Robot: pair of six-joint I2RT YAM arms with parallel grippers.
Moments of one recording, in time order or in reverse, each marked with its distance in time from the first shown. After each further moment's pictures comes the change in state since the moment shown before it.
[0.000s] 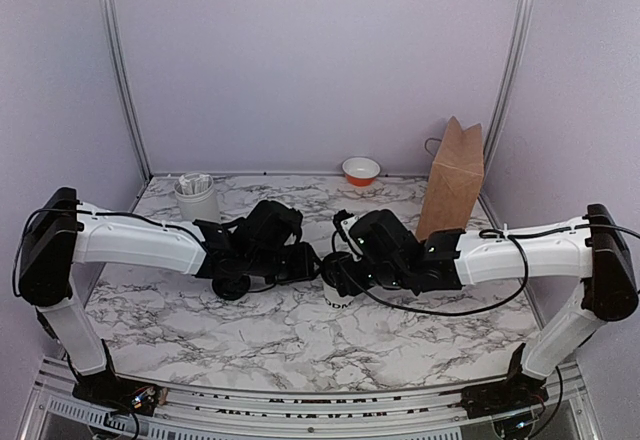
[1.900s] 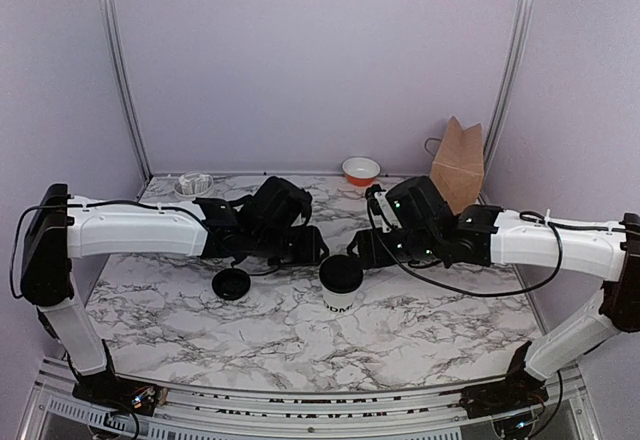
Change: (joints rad) left arm -0.005 -0.001 0.180 -0.189 -0.042 0.100; right arm -0.129 -0.151 0.040 -0.138 -0.159 0.114
